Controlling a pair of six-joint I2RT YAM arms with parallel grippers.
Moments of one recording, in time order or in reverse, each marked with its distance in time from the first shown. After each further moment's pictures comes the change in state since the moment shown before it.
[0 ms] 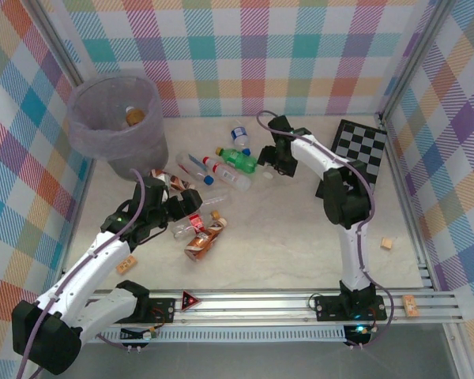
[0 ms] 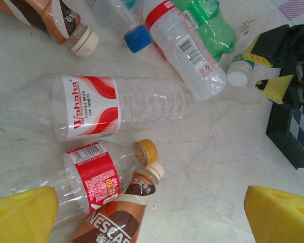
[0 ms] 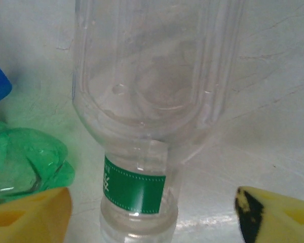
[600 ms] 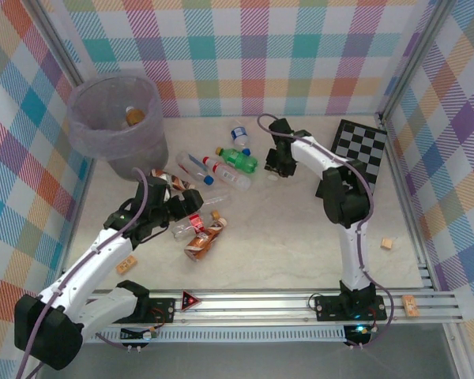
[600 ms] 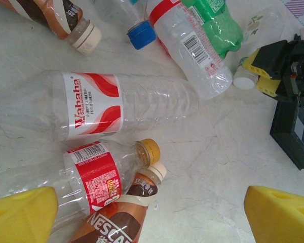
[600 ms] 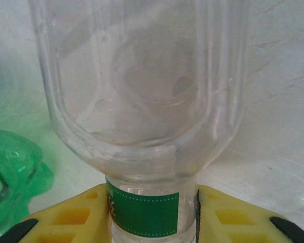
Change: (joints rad) left arm 0.000 0.040 0.000 0.010 0.003 -0.004; right arm -0.018 -0.009 -0.049 0.013 0.002 -0.015
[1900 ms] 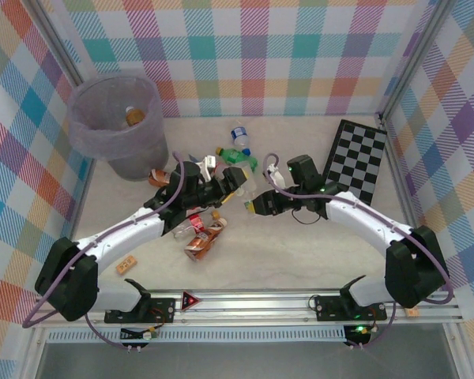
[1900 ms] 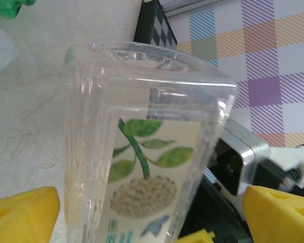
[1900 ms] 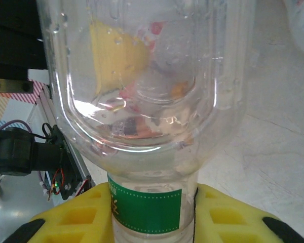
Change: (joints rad) left arm -0.212 0.352 0.082 0.664 0.260 -0.348; right arm 0.156 -0.805 -0.835 0.449 -0.668 -0.424
